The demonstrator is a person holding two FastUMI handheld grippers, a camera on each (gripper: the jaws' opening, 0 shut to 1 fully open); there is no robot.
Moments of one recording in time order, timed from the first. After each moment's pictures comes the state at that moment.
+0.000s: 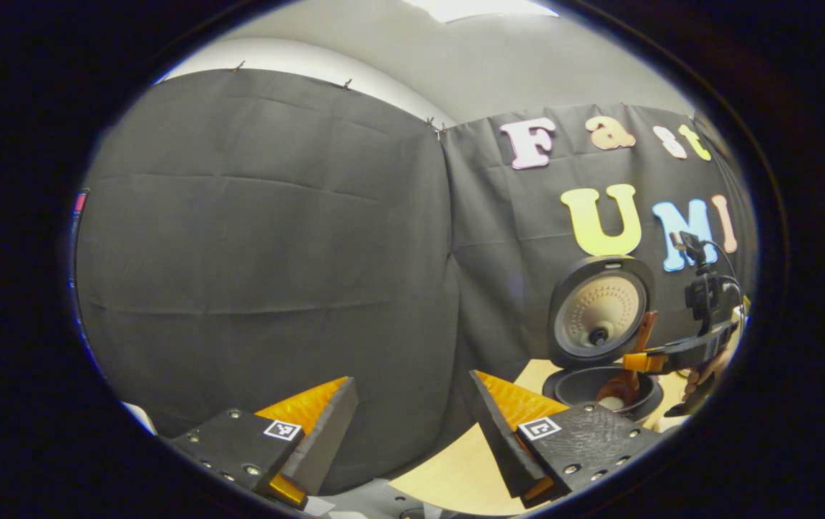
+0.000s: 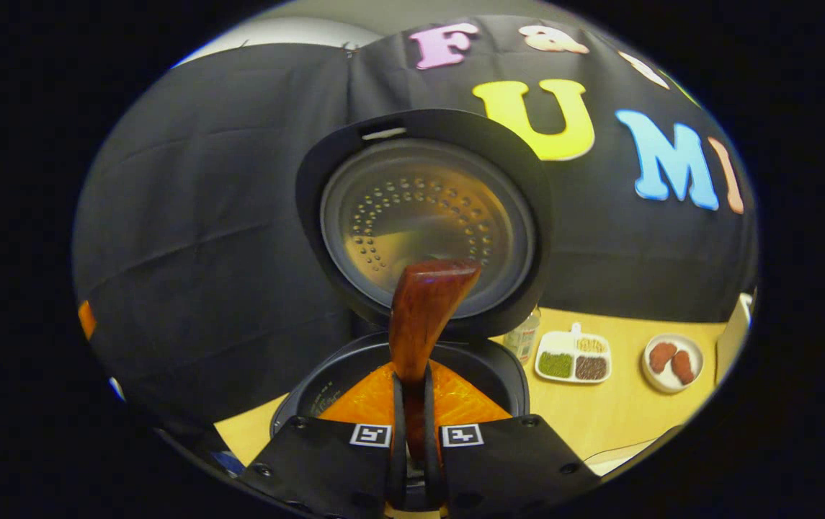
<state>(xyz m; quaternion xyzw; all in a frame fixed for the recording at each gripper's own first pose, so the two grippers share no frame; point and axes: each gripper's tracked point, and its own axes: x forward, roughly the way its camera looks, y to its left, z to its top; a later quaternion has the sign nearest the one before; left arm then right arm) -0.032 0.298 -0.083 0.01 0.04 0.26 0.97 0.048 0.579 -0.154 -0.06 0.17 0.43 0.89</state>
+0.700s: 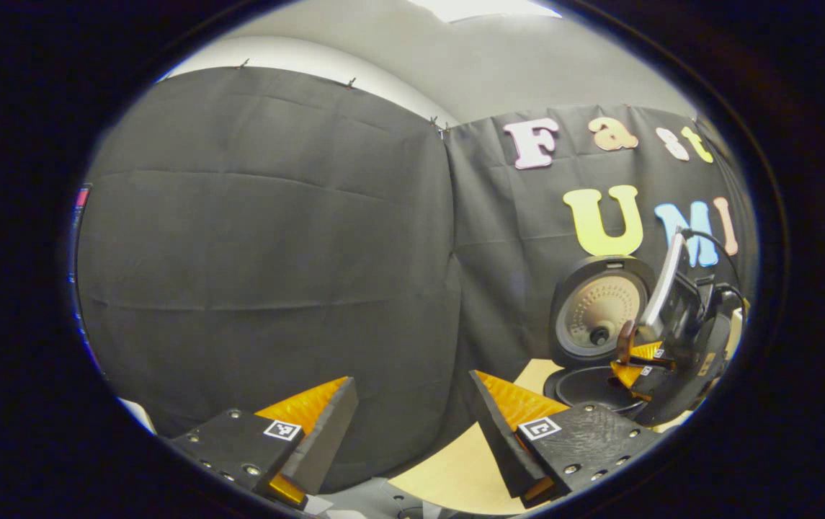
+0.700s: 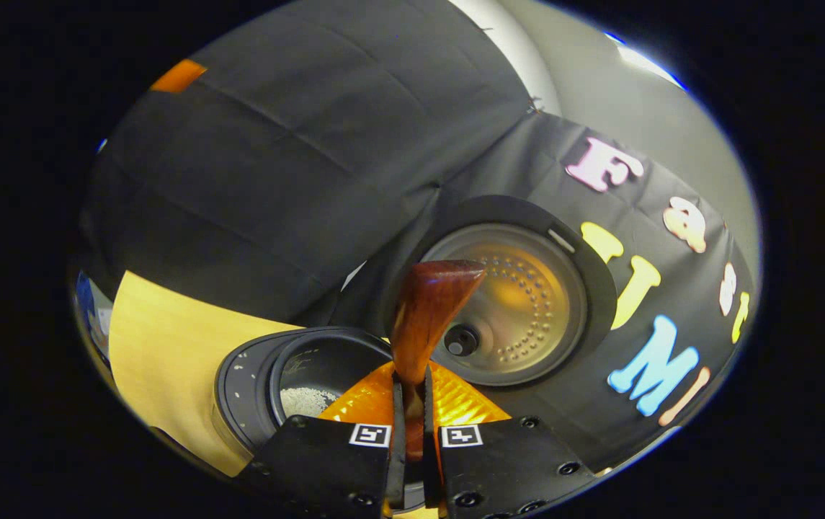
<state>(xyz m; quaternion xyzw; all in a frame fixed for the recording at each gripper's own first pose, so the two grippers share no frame) -0.038 0.303 -0.086 0.00 0.04 0.26 0.96 0.016 0.600 -0.151 -0.36 -0.08 0.43 0.82</state>
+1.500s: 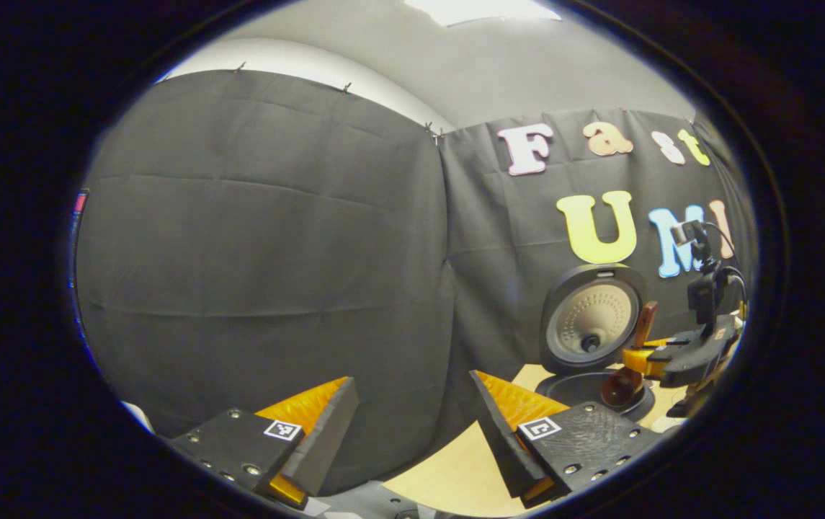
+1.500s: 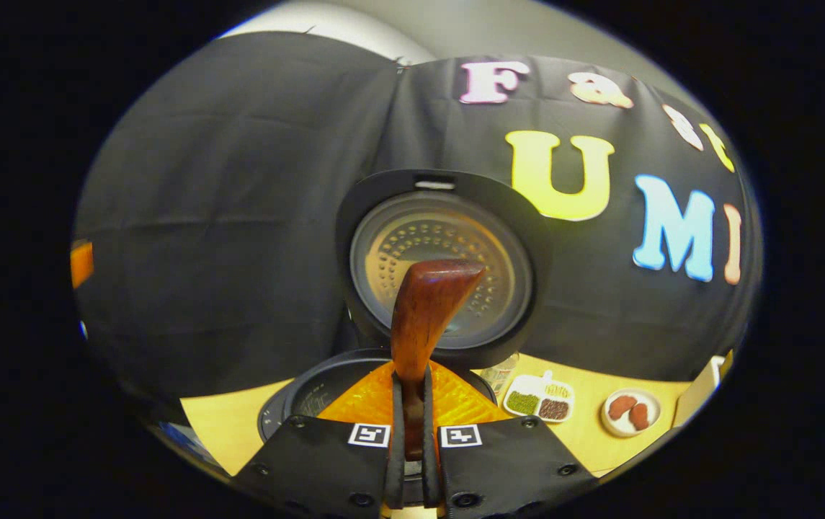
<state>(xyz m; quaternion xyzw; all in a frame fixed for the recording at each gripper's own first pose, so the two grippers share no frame) -0.031 0.285 -0.071 0.00 0.03 0.24 0.97 0.046 0.563 -0.123 -0.04 0.13 0.42 0.90</state>
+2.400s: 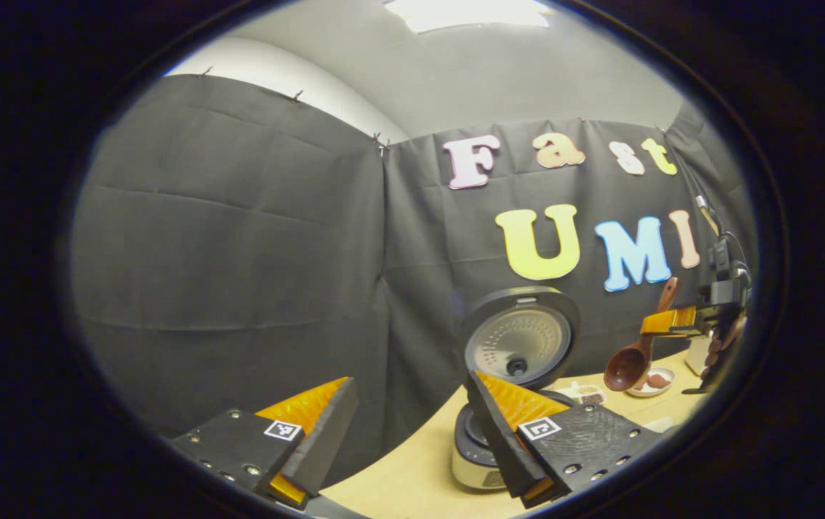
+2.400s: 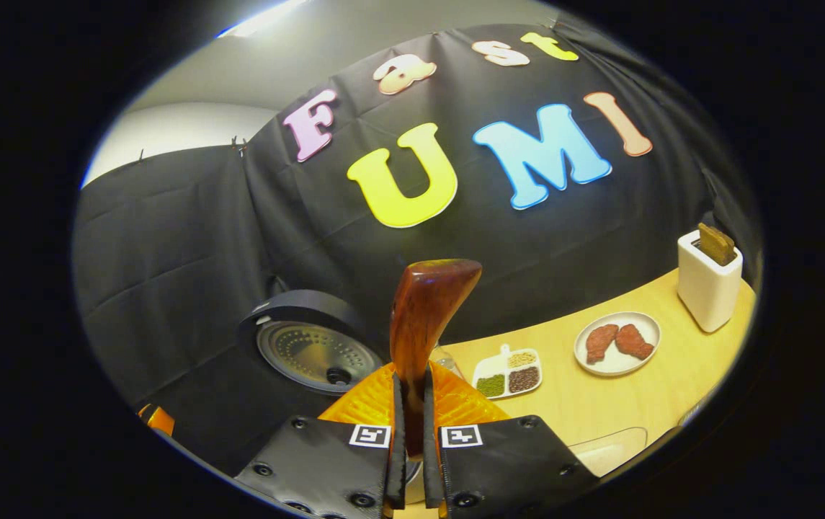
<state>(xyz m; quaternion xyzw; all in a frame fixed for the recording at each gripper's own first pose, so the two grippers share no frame) 0.039 0.182 -0.039 0.00 0.00 0.14 0.99 0.112 0.401 -0.064 0.19 0.18 0.29 0.92</state>
